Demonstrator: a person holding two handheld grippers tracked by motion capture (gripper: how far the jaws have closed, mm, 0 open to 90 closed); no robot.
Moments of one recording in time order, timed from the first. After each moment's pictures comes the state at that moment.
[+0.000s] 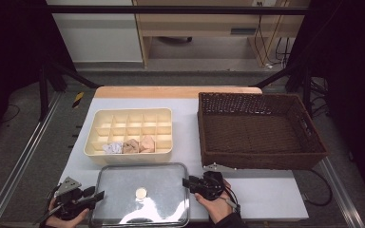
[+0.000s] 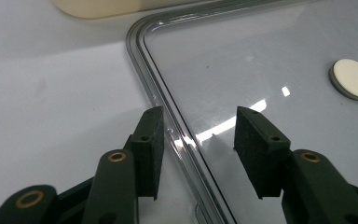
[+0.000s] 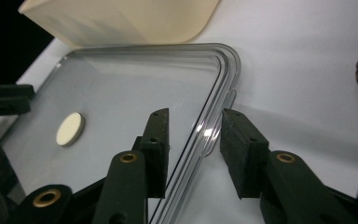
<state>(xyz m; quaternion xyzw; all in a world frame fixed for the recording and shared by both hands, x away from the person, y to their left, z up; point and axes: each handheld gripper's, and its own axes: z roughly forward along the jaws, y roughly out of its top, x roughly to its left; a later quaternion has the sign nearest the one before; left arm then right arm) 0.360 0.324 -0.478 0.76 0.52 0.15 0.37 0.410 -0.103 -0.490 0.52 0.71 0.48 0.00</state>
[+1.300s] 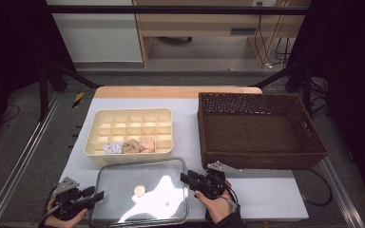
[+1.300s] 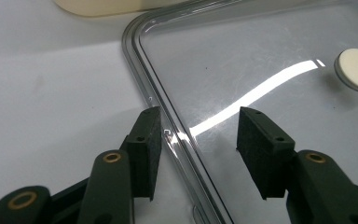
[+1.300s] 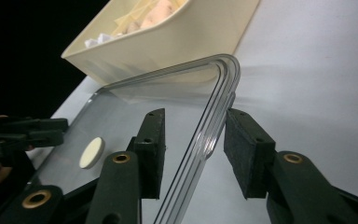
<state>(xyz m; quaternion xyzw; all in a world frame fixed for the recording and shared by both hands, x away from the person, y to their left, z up) 0.361 0.329 -0.478 0.75 0.52 0.13 0.38 0.409 -0.103 -0.481 0.51 0.66 0.55 0.00</state>
